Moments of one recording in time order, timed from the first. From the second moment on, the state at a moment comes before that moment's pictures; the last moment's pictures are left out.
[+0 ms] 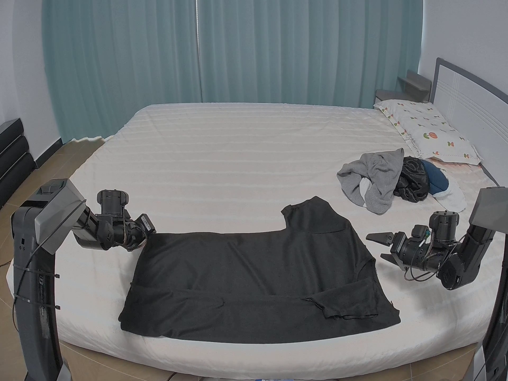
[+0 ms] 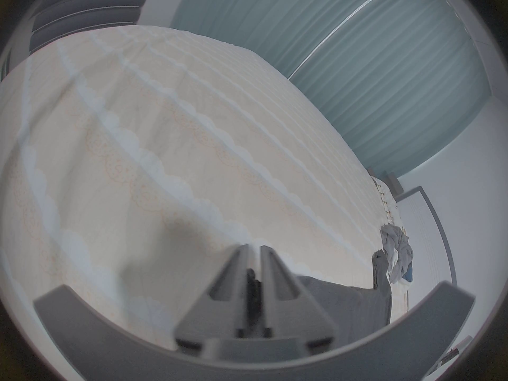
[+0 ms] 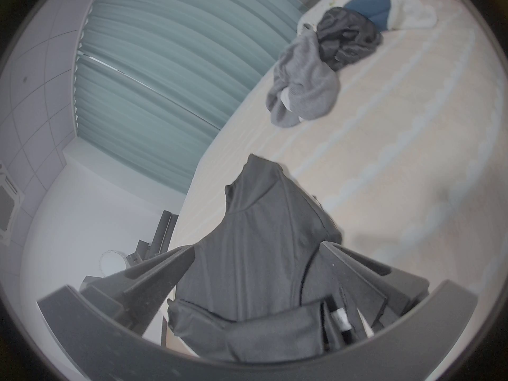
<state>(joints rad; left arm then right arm) 0.06 2.51 -1.35 -0.47 -0.25 -0.66 0.01 2.25 -0.62 -1.17 0.50 0.71</state>
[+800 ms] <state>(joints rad) 0.07 2.42 -1.28 -0.53 -0.22 -0.76 0.09 2.47 -1.38 -0.61 0.30 0.60</state>
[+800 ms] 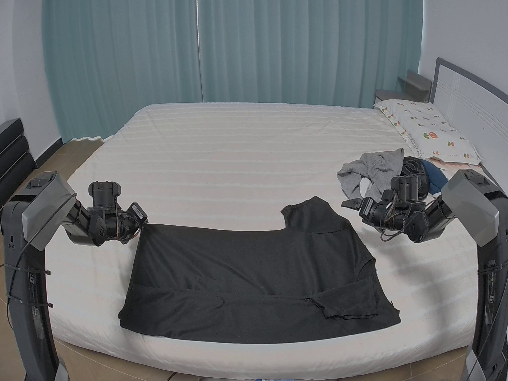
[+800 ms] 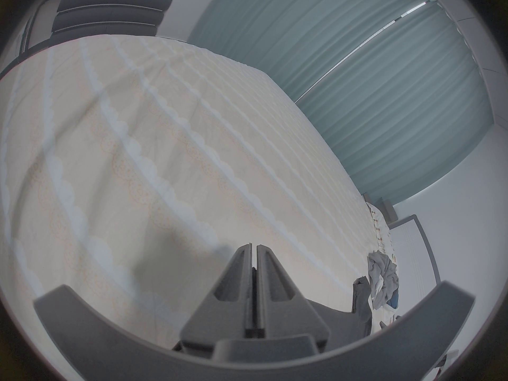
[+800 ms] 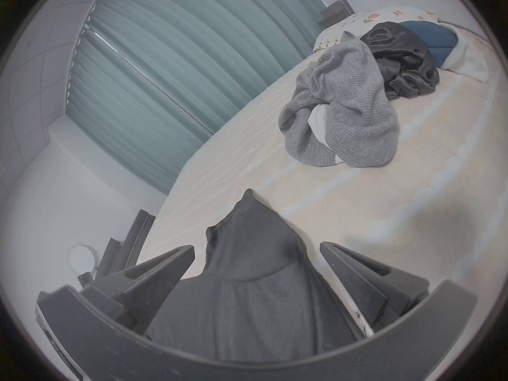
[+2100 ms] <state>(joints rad) 0.07 2.40 -1.26 -0.54 -0.22 -0.76 0.10 2.65 -1.72 -0.40 0.22 0.63</state>
